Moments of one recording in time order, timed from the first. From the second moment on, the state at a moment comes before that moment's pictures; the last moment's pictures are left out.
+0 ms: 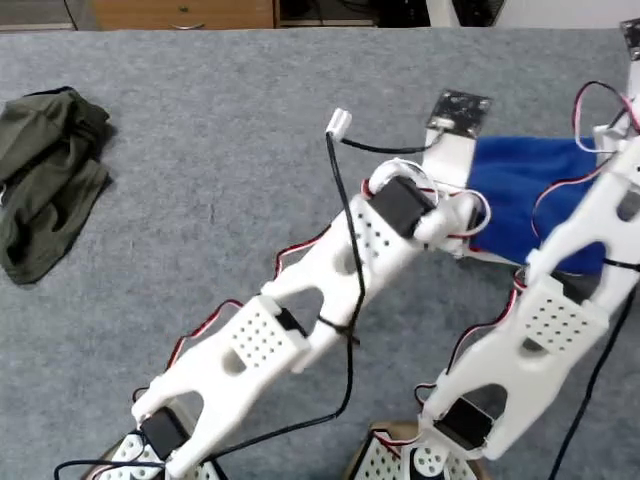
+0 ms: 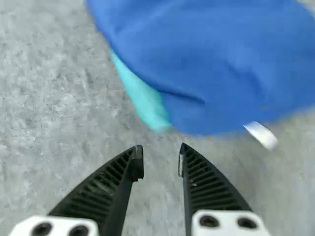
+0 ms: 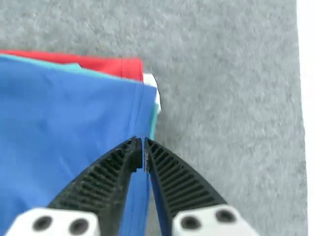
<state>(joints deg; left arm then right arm) 45.2 60.9 -91.5 91.5 21.5 32.5 43.3 -67.2 84.7 30.6</state>
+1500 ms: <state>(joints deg) 48.9 76.0 -93.8 77.1 35.7 32.4 61.5 -67.3 68.8 30.6</state>
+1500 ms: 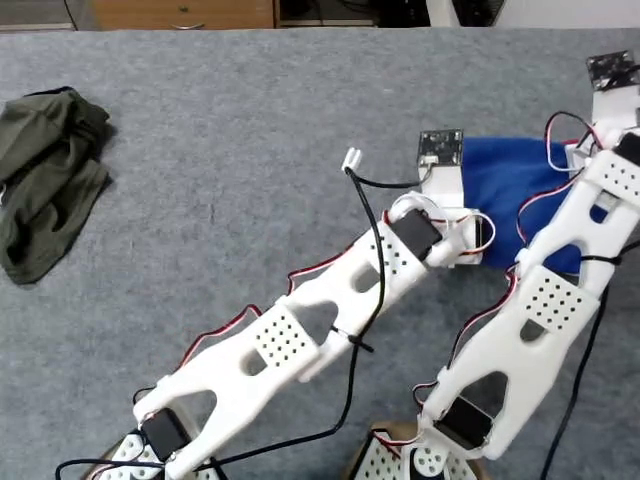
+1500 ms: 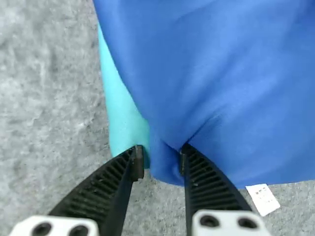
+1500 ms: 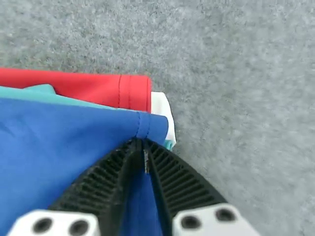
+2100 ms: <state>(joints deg) 48.3 73.8 -95.2 89.0 32.4 32.2 66.3 -69.3 63.4 33.5</state>
